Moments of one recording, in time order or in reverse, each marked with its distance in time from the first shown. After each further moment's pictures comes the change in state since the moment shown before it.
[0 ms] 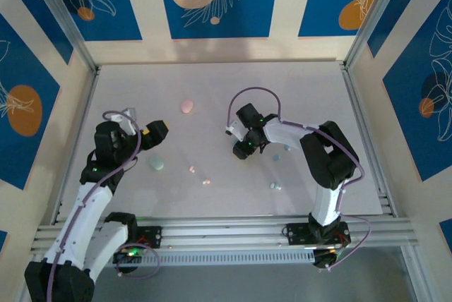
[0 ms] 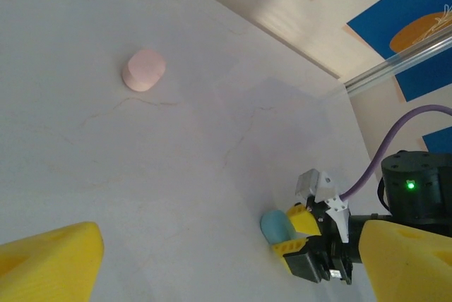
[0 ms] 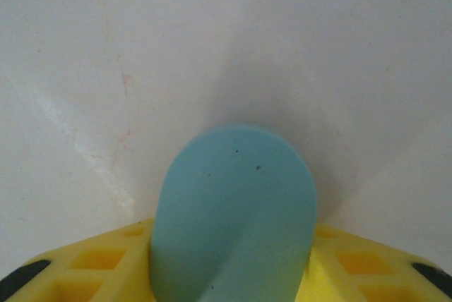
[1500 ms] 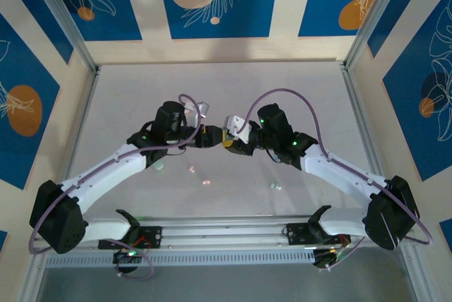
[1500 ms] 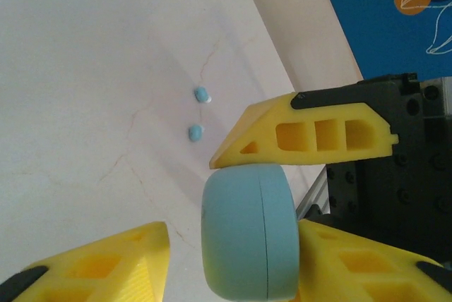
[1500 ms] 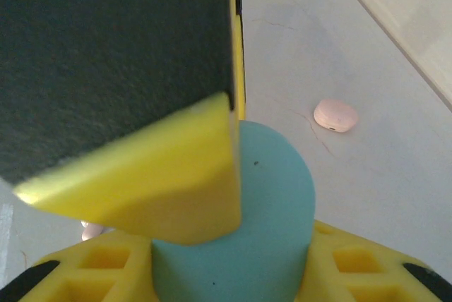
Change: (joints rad) left arm -0.546 0.462 0.308 0.072 0.114 -0.019; right arm 0.097 -0.604 -0.245 0.344 -0.266 -0.204
